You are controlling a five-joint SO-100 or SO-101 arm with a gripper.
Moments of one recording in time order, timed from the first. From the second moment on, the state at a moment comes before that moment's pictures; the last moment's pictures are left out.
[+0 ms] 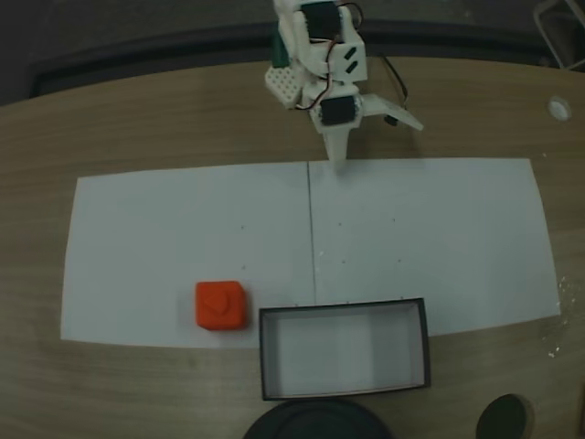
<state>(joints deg) -8.2 197.8 175.2 73.5 1.6</state>
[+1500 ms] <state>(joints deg) -8.1 197.8 175.2 69.0 1.5</state>
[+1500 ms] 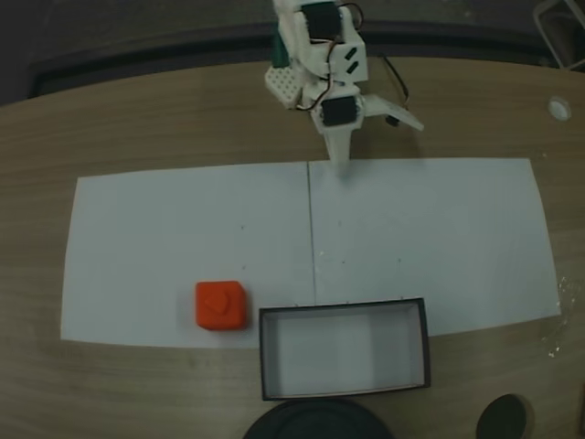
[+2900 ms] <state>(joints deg) 17.9 65.0 55.5 94.7 -7.4</state>
